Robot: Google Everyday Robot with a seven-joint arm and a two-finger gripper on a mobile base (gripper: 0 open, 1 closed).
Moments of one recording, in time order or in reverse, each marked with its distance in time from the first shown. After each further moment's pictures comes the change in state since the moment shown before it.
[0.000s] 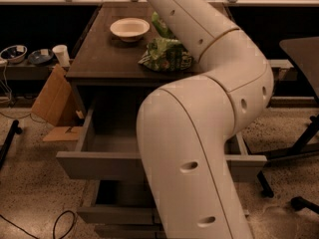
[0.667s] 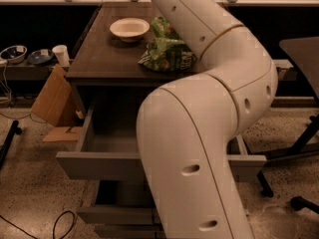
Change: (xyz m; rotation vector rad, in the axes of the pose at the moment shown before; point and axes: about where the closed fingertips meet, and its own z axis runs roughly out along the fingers) arm 0.013 -0.001 -0.014 0.011 0.021 0.014
